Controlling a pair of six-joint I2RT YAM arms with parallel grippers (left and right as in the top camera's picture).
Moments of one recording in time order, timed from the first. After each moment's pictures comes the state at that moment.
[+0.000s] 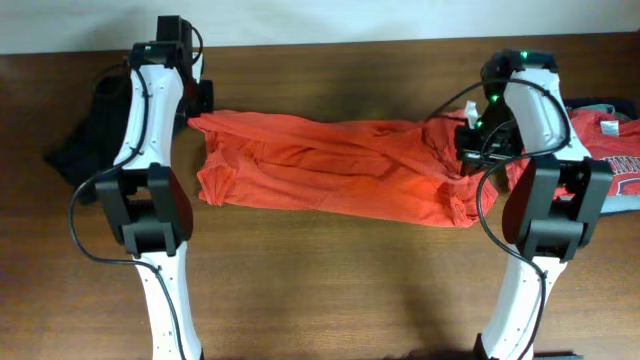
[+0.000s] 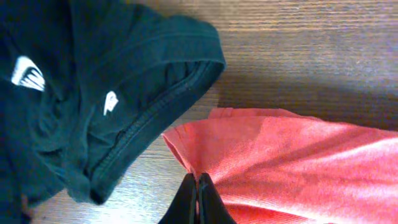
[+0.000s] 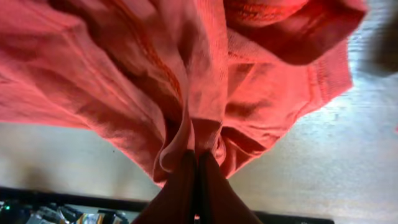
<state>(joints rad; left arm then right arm) 0.00 2.46 2.36 -1.19 -0.10 0.04 -0.12 2.27 1.98 -1.56 -0.14 0.01</state>
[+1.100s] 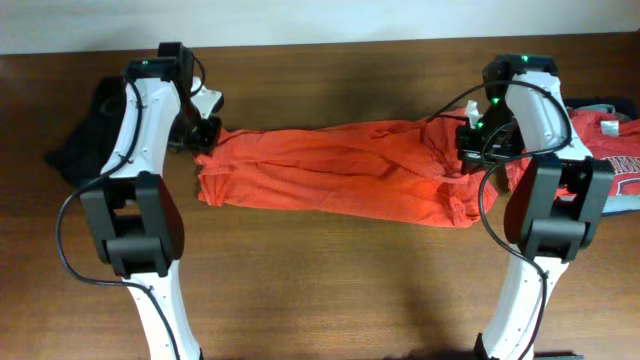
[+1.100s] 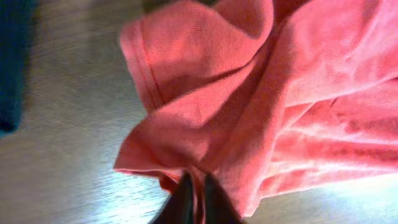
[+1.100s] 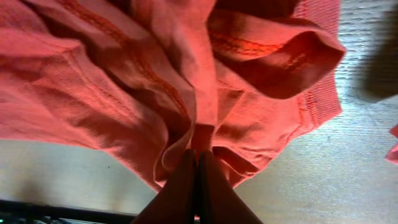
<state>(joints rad) 0.00 2.27 2.02 -1.29 0.05 0.27 -0.13 2.27 1.96 -1.49 -0.14 -0.01</state>
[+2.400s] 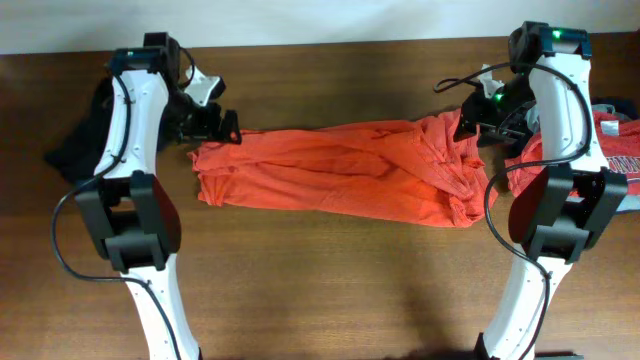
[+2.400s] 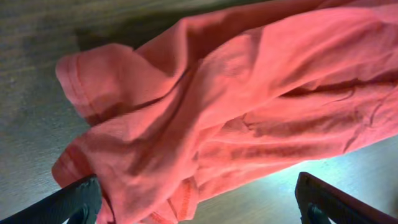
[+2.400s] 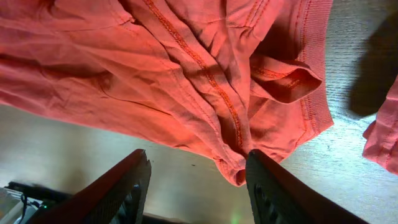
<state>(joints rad) 0.05 2.33 2.18 -1.40 0.33 0.27 -0.16 2.27 2.22 -1.59 -0.29 -0.06</state>
